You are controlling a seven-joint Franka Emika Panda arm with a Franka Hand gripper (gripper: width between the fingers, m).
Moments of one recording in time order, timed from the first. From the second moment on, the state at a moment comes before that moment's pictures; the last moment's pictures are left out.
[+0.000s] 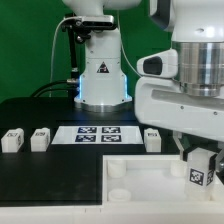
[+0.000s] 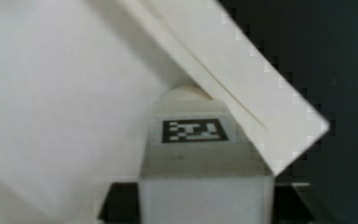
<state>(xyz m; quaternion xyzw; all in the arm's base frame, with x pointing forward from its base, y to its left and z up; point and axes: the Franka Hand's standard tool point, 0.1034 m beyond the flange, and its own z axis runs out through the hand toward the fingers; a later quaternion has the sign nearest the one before) 0.631 0.115 0.077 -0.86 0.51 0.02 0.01</state>
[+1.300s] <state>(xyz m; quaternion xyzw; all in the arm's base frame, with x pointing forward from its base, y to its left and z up) 0.624 0.122 0.094 -0.56 0.82 0.03 0.06</state>
